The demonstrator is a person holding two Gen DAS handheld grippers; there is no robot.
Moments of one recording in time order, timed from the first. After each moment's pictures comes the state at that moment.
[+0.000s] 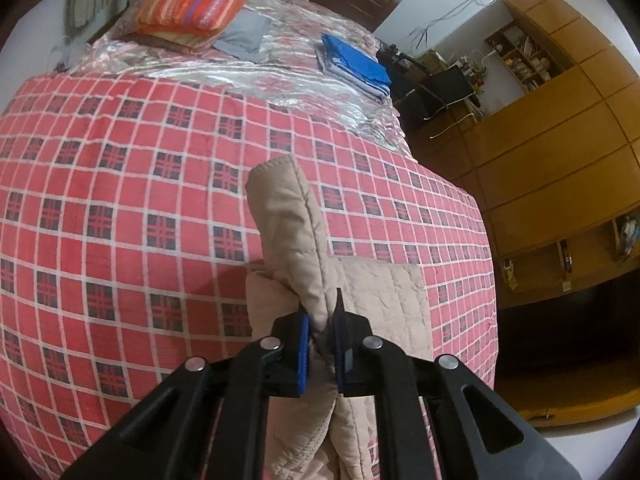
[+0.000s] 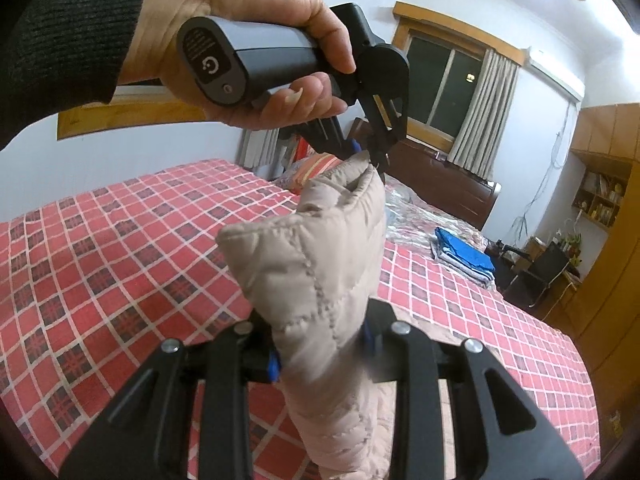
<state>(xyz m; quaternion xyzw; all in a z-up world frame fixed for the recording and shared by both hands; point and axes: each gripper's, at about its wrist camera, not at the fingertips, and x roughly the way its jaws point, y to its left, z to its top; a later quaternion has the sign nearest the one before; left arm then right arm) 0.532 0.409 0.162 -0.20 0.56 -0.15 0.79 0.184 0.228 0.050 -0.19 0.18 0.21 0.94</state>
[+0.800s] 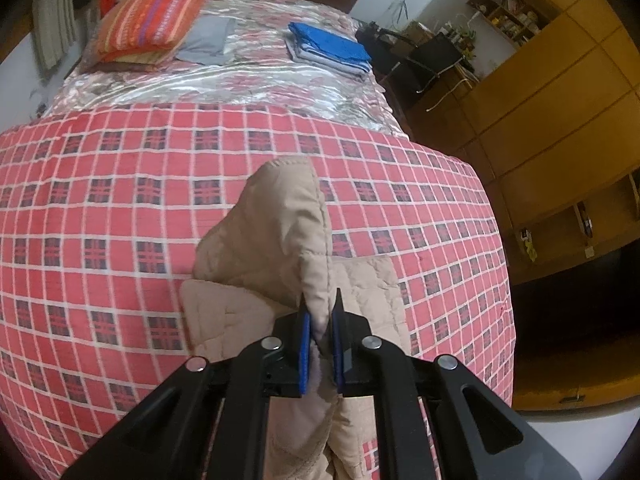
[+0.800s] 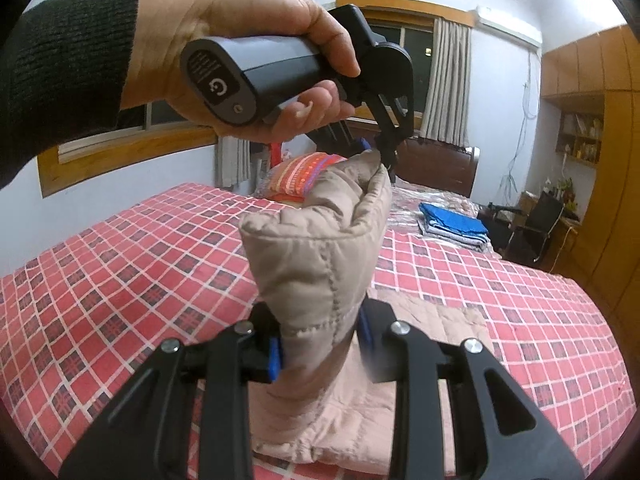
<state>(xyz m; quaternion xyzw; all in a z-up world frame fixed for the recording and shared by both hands) 0.551 0.258 0.171 -0.12 0.57 -0.16 0.79 0.194 0.119 0.049 -0.09 0.20 0.19 0.96</state>
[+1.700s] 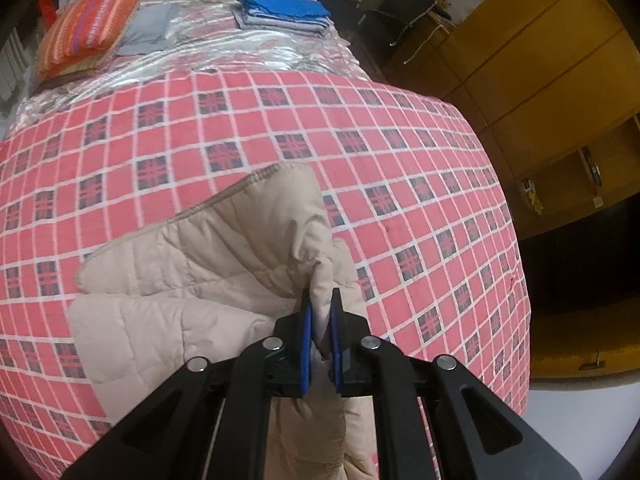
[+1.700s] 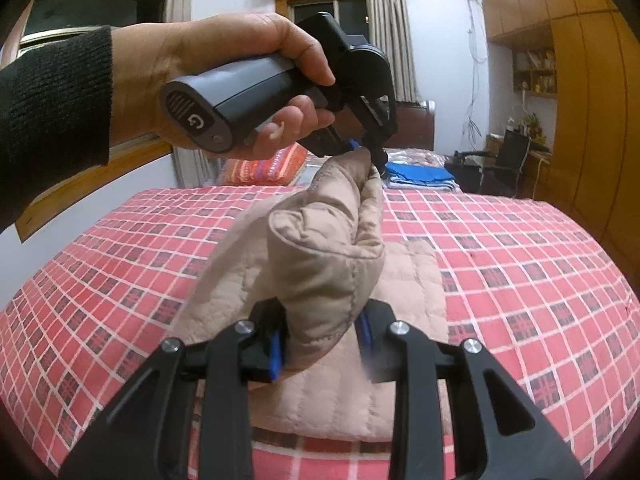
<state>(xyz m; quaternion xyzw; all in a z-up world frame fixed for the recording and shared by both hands) 0.573 0.106 0.095 -0.06 0.61 -0.20 0.77 0.208 -0.003 -0.006 0.00 0.25 0.13 0.96</state>
